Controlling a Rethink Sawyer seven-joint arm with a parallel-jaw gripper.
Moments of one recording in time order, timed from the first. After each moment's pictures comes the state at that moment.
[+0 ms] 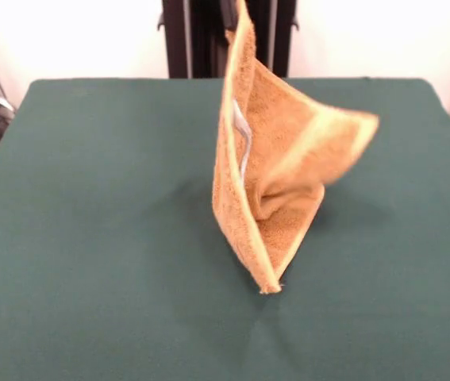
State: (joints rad) arm -0.97 -1.08 0.99 2.20 -0.69 0.26 1.28
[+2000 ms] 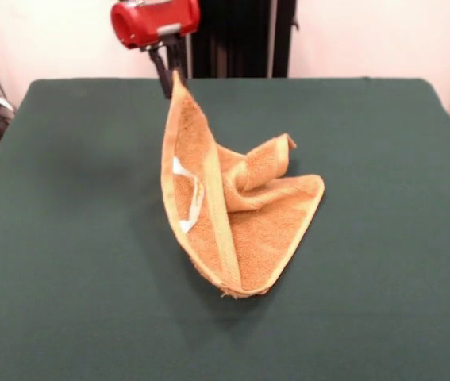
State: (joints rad) arm -1.19 -0.68 0.96 2.10 -0.87 0.29 1.28
